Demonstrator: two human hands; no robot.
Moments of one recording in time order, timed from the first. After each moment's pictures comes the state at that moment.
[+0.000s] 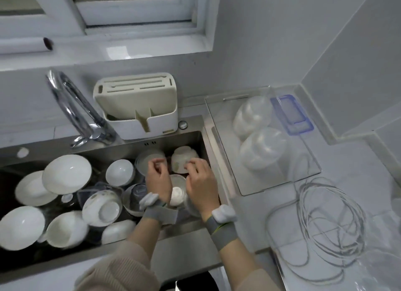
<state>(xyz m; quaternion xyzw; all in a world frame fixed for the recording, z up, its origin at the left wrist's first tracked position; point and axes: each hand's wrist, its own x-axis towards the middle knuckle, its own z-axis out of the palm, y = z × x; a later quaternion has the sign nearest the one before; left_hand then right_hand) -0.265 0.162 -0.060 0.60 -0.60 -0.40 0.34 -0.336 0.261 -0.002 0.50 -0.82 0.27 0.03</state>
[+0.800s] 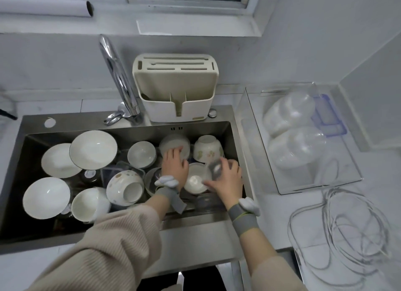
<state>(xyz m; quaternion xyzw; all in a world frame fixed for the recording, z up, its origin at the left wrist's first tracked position) -0.213 0.118 -0.105 0.48 -0.81 -0.30 0.14 -0.325 0.248 -0.058 0.32 -0.91 0.14 -0.22</state>
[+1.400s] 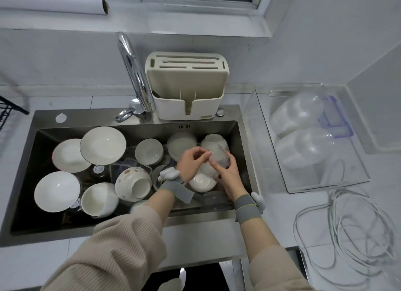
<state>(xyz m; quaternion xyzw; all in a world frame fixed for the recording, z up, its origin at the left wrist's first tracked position) -0.221 0.118 -0.070 0.35 -0.66 -0.64 0.19 -0.318 0.226 -0.061 0.05 -0.69 0.55 -0.47</state>
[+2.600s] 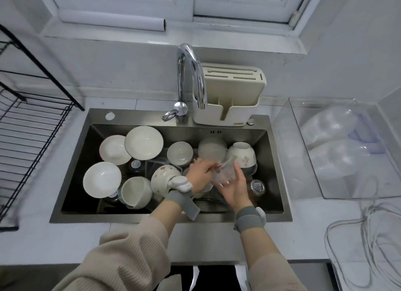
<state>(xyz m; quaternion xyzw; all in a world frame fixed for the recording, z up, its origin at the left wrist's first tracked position) -0.136 0.108 -0.035 0.34 -0.83 -0.44 0.07 -0.237 0.199 -0.069 -0.12 -0.44 0.68 -0.57</state>
